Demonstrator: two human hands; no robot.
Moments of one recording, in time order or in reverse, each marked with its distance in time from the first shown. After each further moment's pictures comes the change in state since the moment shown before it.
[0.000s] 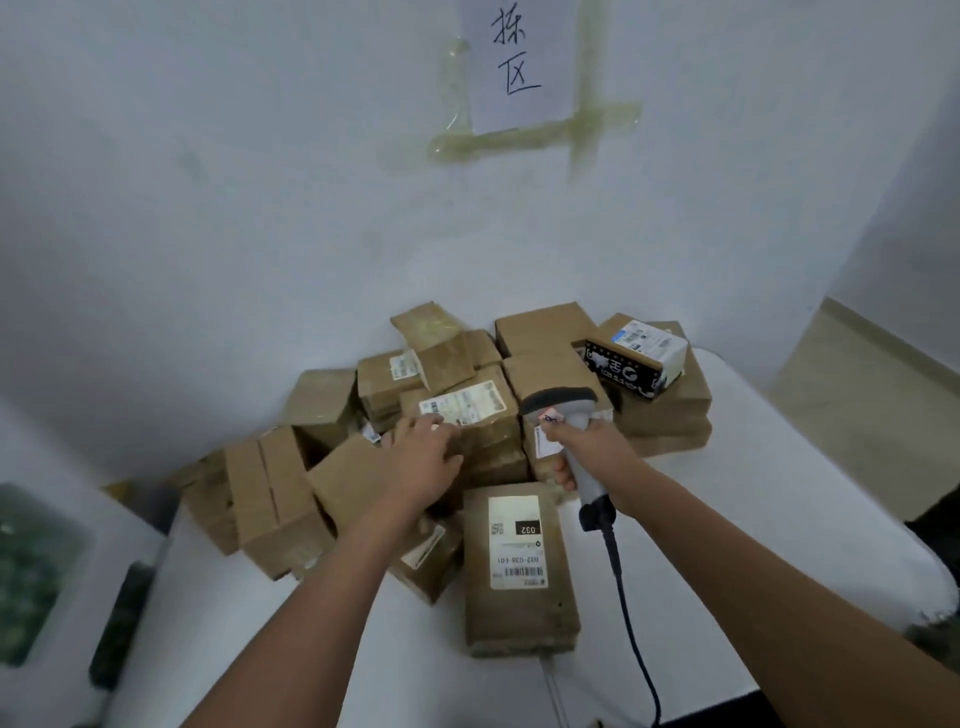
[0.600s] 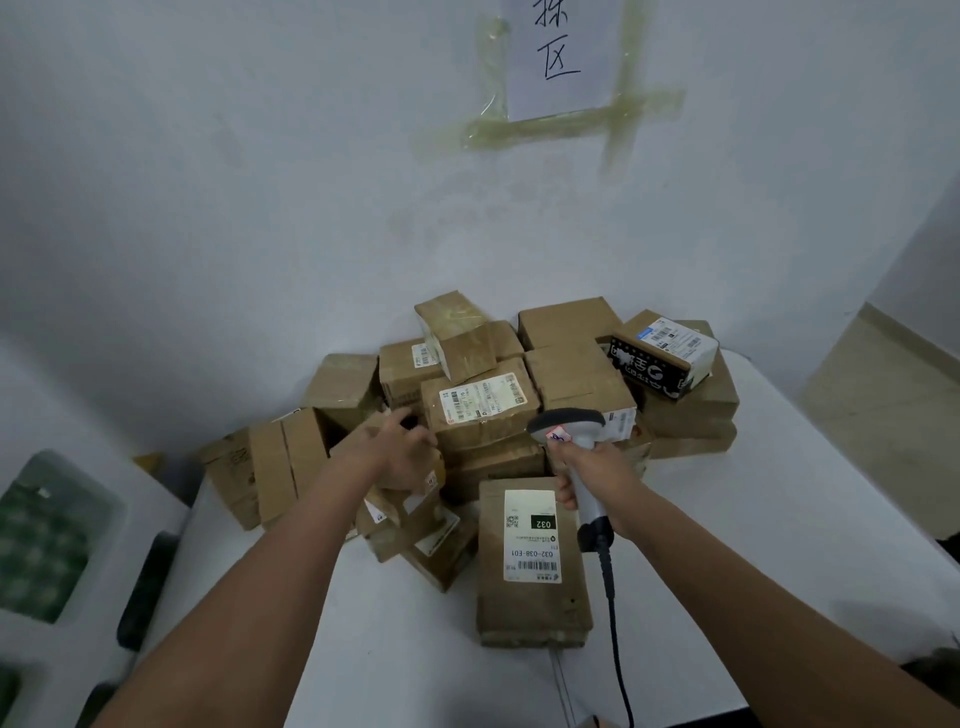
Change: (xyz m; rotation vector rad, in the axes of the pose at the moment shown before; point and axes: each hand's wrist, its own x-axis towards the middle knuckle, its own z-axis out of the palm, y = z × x) left_hand 0.017 -0.073 -0.006 0.168 -0.468 -0.076; right_hand 0.005 0.030 0.021 0.049 -0.011 0.062
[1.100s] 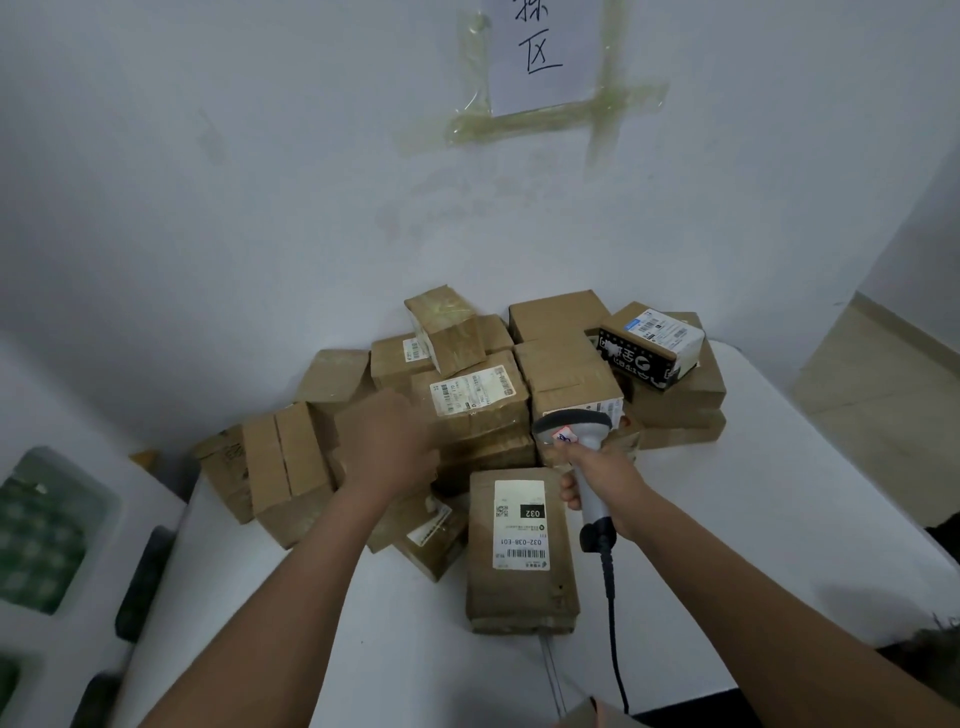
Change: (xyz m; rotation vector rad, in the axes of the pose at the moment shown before) left_hand -0.030 0.038 0.018 -0.354 0.442 -0.061; right_hand -0.008 0.013 -0.019 0.070 0.014 0.037
